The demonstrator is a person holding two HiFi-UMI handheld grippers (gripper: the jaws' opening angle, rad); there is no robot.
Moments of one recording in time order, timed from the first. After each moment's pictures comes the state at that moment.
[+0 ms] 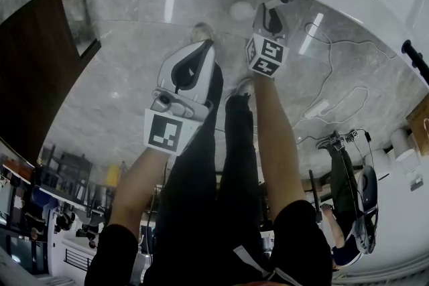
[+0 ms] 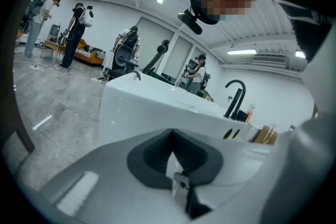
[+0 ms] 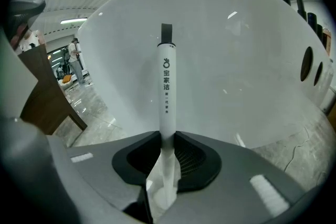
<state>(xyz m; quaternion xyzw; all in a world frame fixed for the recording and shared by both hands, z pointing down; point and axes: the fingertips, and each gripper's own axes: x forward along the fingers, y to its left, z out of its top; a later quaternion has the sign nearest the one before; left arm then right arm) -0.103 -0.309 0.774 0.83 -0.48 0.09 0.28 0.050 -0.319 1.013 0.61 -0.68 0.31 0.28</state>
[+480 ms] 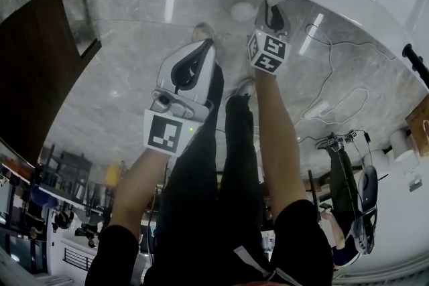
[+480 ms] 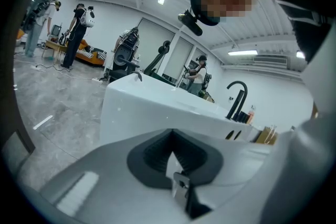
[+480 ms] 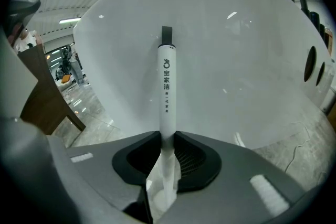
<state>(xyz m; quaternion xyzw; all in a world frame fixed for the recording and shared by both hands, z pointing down) -0.106 -0.315 0.772 0.83 -0.48 0.08 0.28 0.051 -0.331 1.016 0.61 -0.68 0.31 0.28</state>
